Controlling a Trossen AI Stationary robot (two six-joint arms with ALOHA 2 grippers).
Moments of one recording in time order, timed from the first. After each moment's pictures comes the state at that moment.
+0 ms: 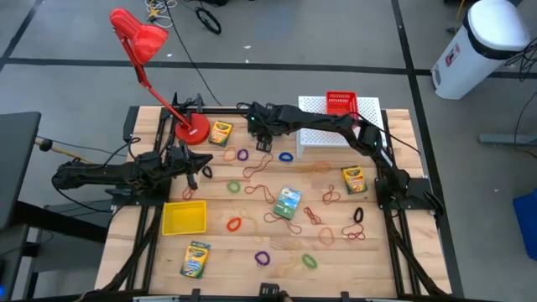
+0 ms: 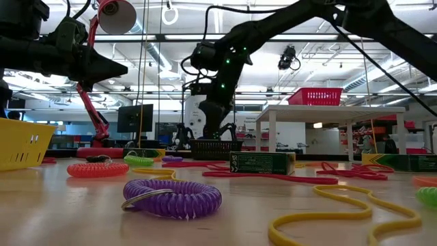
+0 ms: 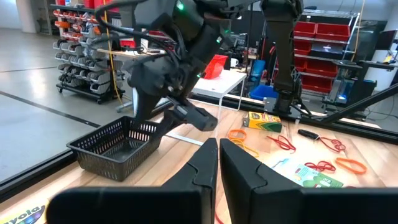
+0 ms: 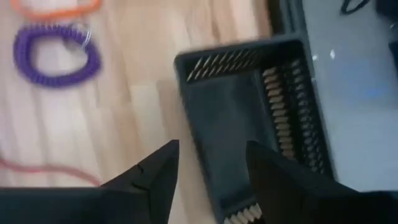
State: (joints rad) left arm 0.03 0.16 0.01 0.19 -0.36 -0.08; right arm -0.35 2.29 1.98 -0.78 0.24 -0.27
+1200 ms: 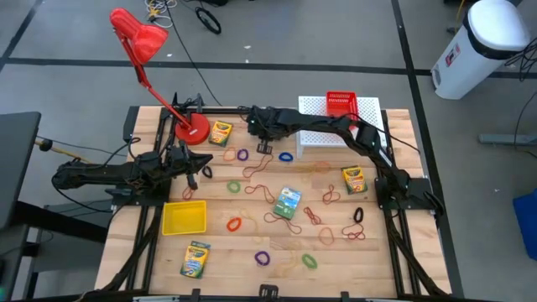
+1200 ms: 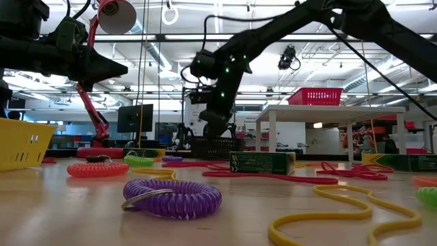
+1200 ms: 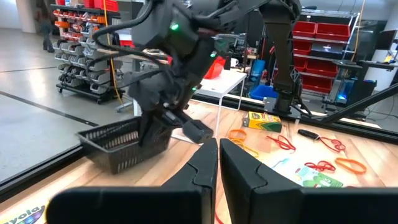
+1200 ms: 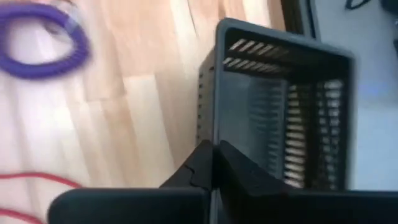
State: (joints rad) left arm 0.03 0.16 0.01 0.19 -0.36 -0.08; right arm -0.35 2.31 1.95 -0.75 0.24 -0.28
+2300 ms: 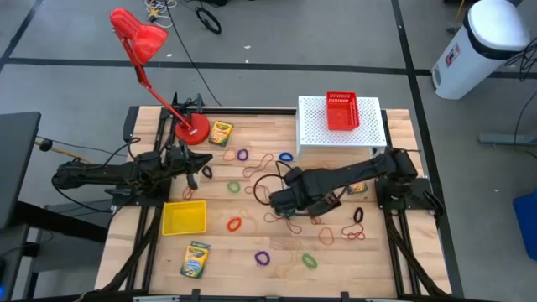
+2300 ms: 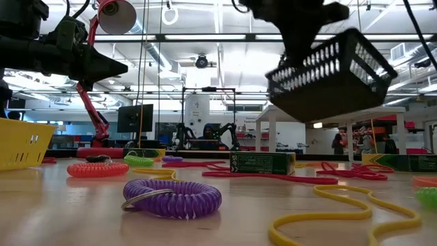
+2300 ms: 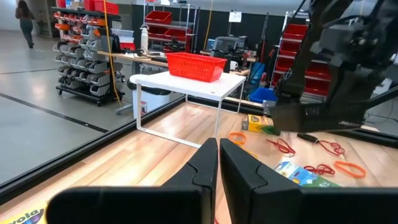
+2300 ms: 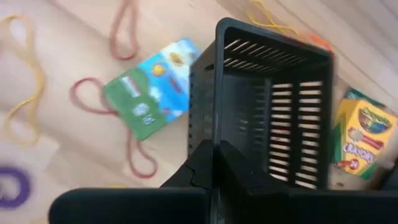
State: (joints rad) left arm 0.03 0.16 0.01 0.20 -0.36 -0.08; right arm 0.26 1.98 1.87 -1.54 0.24 1.26
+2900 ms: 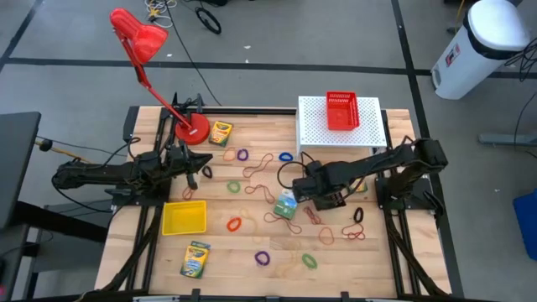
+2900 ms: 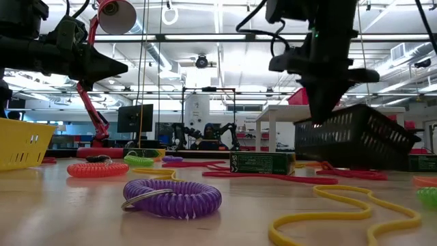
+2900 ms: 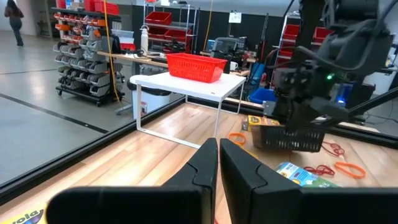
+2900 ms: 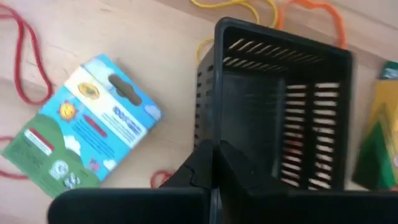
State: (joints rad) left arm 0.03 0.16 0.01 0.21 -0.36 -0.08; right arm 0.16 1.68 1.18 -0.99 0.24 1.35
